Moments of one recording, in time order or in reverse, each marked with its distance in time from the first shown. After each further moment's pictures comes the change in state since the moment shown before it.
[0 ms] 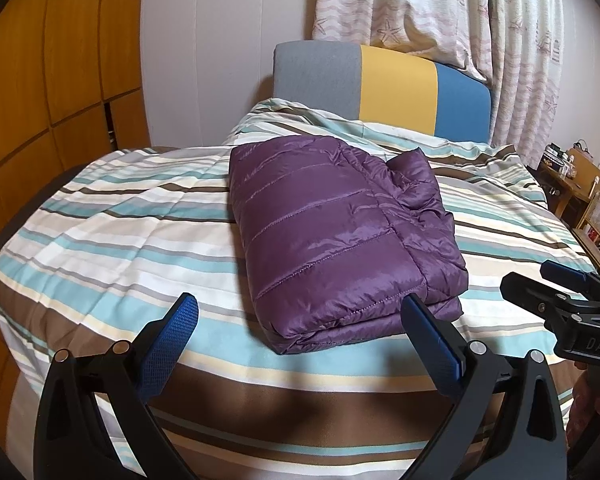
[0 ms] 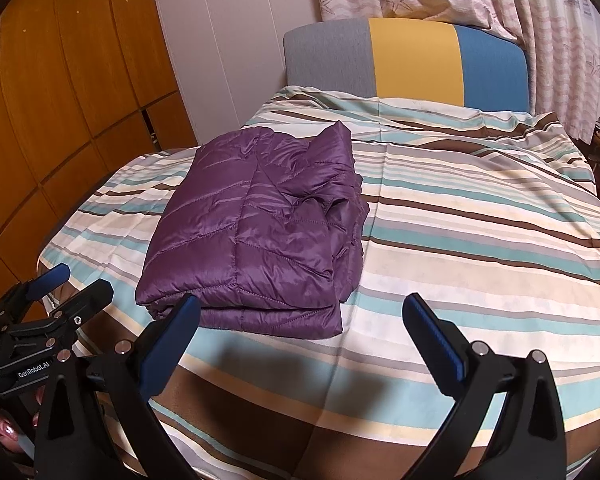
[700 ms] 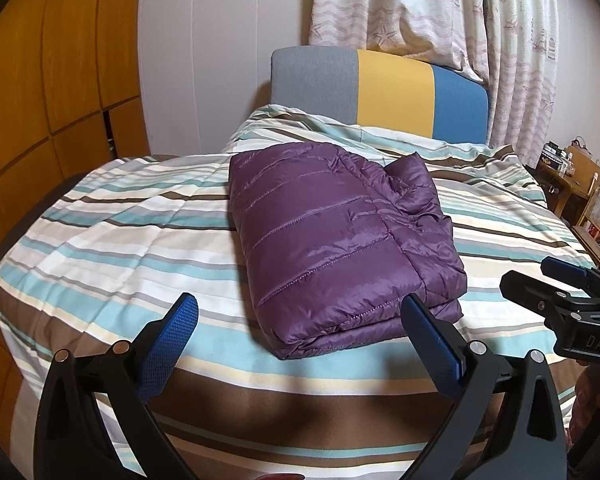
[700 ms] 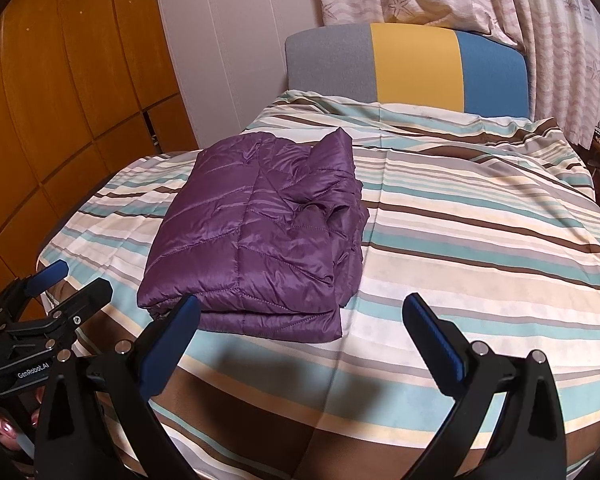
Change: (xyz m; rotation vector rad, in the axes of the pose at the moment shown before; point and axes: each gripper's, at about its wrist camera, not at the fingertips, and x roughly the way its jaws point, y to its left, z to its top) left arm -0.002 0.003 0.003 0.014 -0.017 -0.001; right arm -0.004 0.002 0.002 -0.009 -0.014 -0.001
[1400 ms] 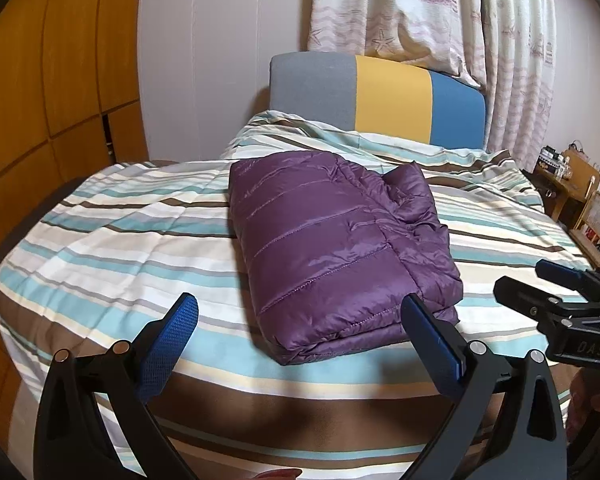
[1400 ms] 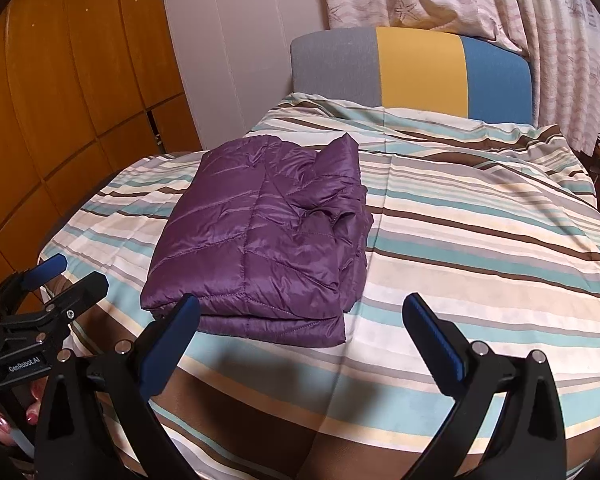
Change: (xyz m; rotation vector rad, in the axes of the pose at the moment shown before) left arm -0.003 0.001 0.004 0.009 -0.021 -0.002; right arm -0.001 0.005 0.002 -0.016 -0.008 0.001
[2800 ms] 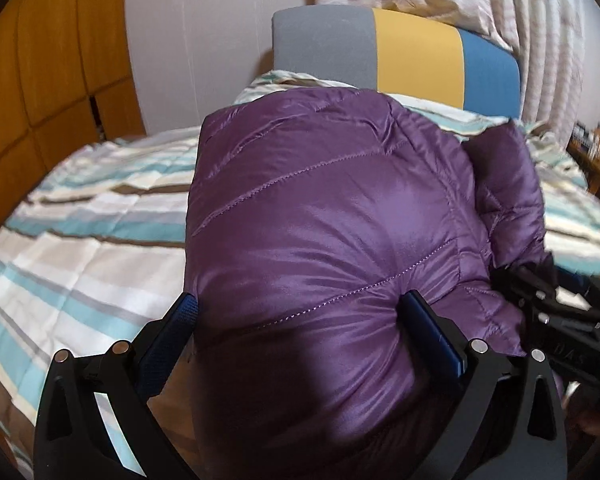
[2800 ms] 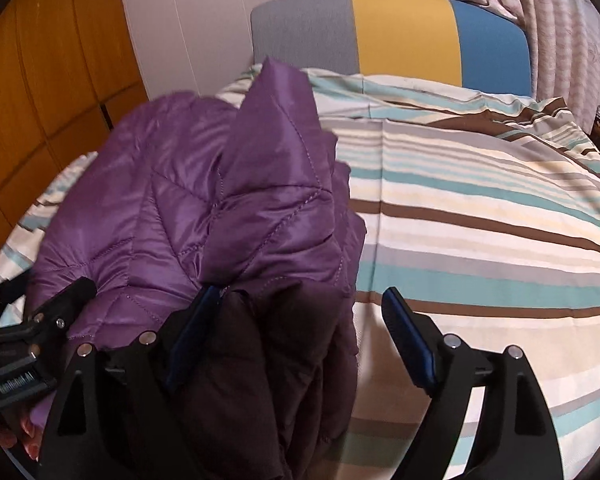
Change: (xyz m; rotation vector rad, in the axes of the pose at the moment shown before) left arm 0.174 -0.006 0.019 0.040 0.096 0.074; right arm 0.173 -0.042 0.031 0.052 0.060 -0.088
